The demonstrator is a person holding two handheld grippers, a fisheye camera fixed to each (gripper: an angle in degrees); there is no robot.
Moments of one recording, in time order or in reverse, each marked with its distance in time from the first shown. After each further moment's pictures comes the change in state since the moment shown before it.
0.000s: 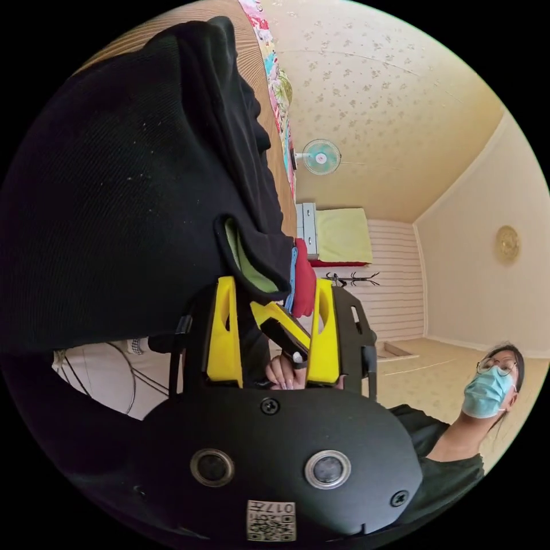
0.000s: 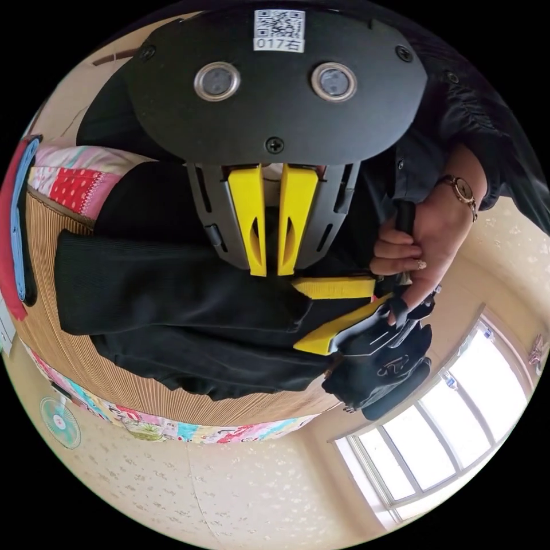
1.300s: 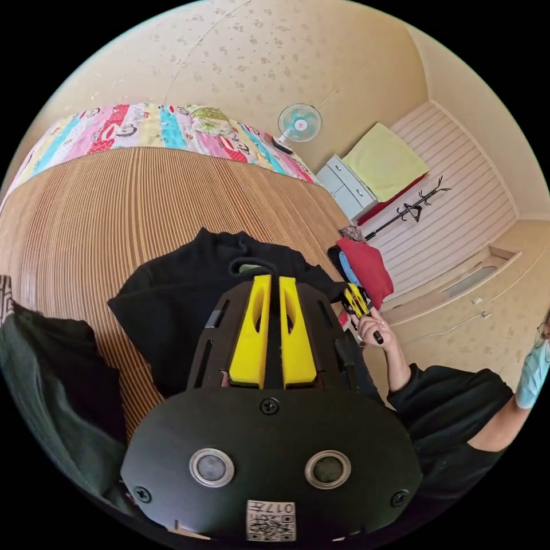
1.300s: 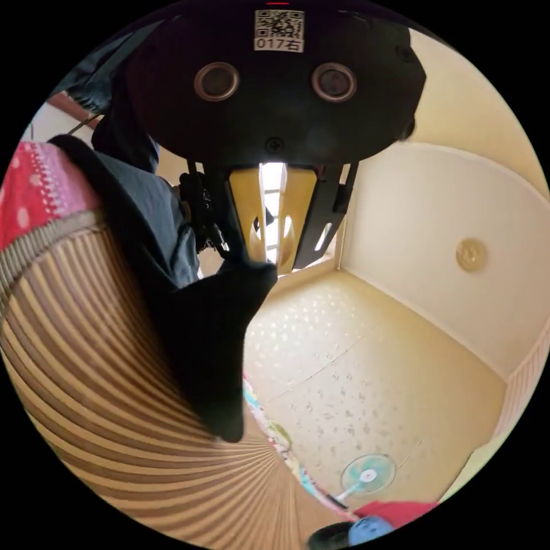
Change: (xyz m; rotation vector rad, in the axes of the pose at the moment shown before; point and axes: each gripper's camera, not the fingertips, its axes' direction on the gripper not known) left arm 0.235 -0.082 -0.014 -0.077 -0.533 0.678; right arm 0.619 -0.037 -0.286 0.584 -1.298 0.890
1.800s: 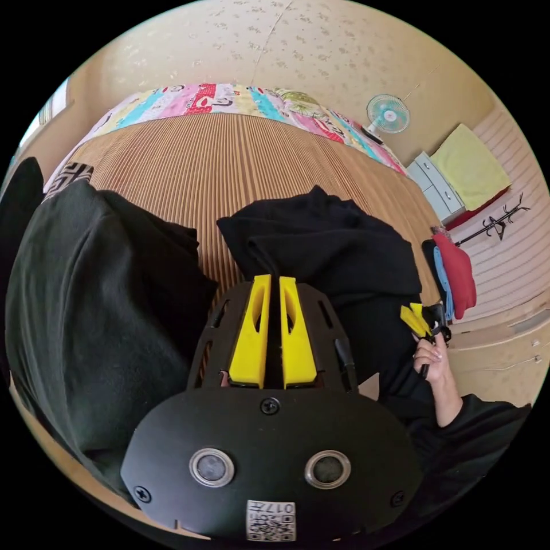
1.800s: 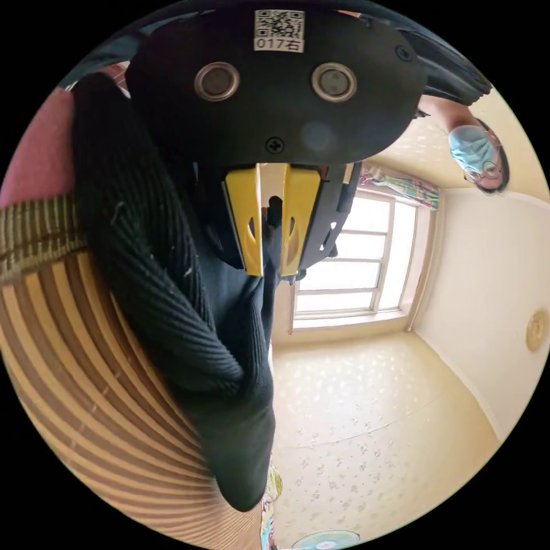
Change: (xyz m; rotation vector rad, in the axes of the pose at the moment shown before) left arm -0.051 0.104 0.024 -0.136 -0.406 -0.249; right arm 0.143 0.076 0.076 -0.210 0.373 -0.071
